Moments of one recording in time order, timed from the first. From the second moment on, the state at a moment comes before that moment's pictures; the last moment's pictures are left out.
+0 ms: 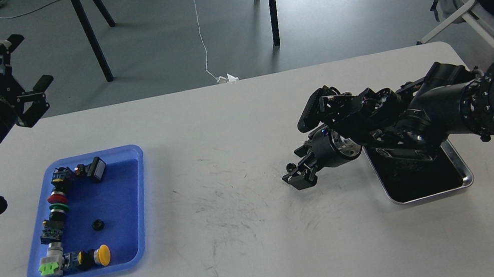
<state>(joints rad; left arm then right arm) -0.91 0.67 -0.27 -0.67 0.09 -0.49 -0.49 1.37 0.00 -0.99 0.75 -1.04 -0.02 0.47</state>
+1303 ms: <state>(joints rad) -0.89 0.69 -0.29 -0.67 0.09 -0.49 -0.49 1.35 0.00 -0.98 0.74 -1.04 -0.06 0.47</state>
